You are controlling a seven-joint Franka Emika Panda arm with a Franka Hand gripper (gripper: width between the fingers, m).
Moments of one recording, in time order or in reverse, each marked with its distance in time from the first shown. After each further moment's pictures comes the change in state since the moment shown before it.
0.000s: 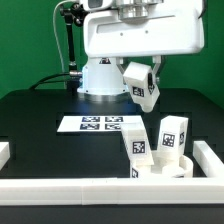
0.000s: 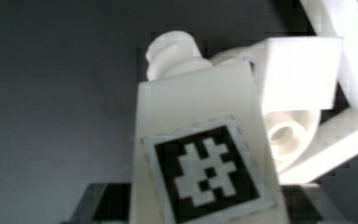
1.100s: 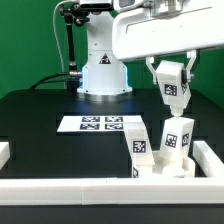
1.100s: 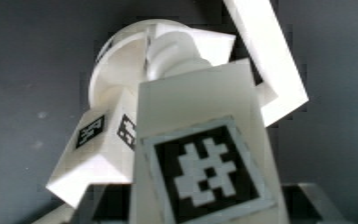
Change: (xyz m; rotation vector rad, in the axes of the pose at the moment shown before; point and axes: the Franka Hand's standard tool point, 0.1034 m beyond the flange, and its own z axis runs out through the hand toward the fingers) arm -0.001 -0.053 -0.005 0.074 0.115 -0.030
